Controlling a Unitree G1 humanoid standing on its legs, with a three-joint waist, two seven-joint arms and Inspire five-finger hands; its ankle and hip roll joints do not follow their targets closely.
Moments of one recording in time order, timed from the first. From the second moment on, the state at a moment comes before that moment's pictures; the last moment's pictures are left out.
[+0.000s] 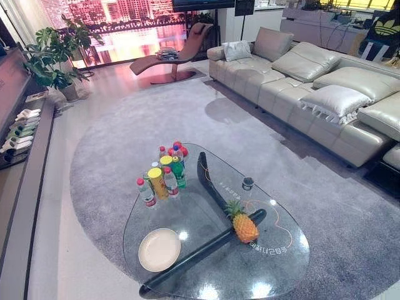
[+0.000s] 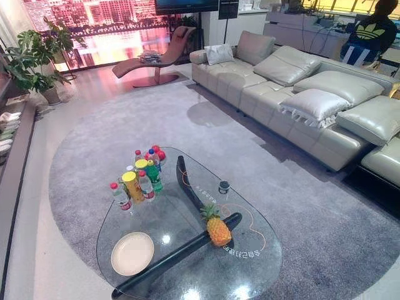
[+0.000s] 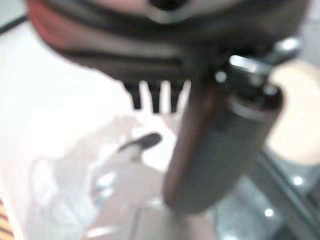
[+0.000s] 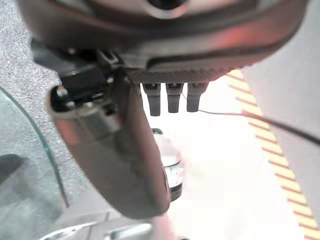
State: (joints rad) left arm 0.02 0.34 -0.18 1.28 -0.13 0.10 -0.14; right arm 0.06 -0.35 0.06 1.42 0.23 0.23 0.12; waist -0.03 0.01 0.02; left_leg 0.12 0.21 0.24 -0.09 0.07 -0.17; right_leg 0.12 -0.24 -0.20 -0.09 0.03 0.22
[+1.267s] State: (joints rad) left arm 0.02 0.34 -0.18 1.28 -0.15 0.10 -0.14; right arm 0.05 -0.35 0.08 1.40 0.20 0.19 0.06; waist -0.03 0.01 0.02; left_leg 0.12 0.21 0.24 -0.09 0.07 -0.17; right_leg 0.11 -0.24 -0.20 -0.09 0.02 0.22
